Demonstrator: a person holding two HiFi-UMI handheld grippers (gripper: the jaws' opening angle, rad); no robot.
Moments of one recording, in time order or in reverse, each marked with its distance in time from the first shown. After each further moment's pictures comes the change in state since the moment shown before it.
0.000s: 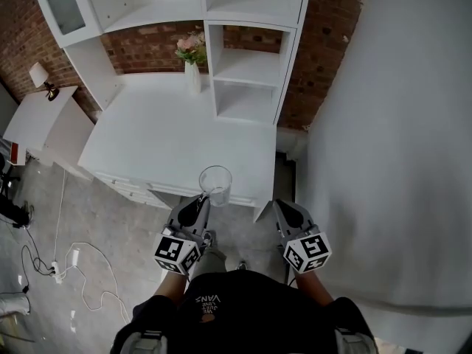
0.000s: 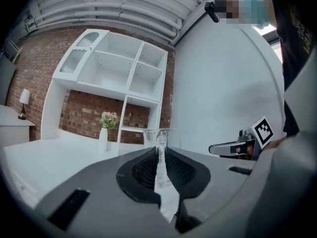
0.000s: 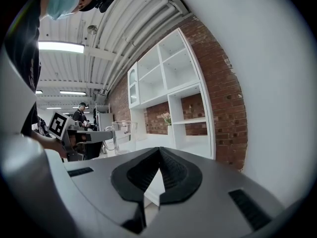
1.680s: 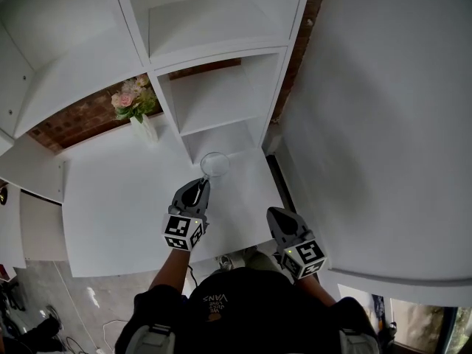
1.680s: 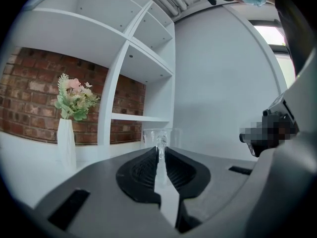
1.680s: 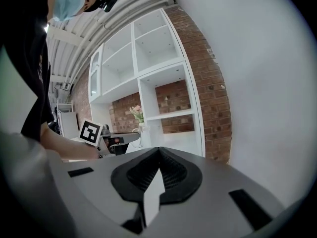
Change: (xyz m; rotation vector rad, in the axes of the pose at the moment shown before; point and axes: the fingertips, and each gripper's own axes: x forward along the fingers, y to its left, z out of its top) left arm 0.291 0.188 -0.029 0.083 0.144 -0.388; right arm 0.200 -0.062 0.008 0.120 0.041 -0.363
